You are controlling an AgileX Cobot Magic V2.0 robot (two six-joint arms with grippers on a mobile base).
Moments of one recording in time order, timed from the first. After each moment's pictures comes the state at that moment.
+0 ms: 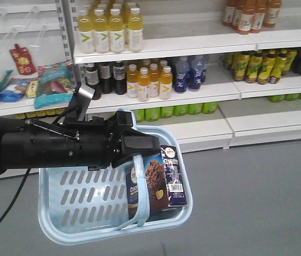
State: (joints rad) left arm -0.42 1.51 -0.92 -1.67 0.79 0.75; right arm 0.01 -0.02 0.03 -0.12 0.24 0.07
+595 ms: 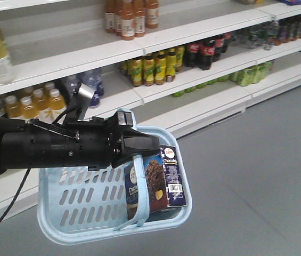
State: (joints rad) left arm -0.42 1.51 -0.92 -1.67 0.79 0.75; right arm 0.01 -0.02 0.03 -0.12 0.24 0.07
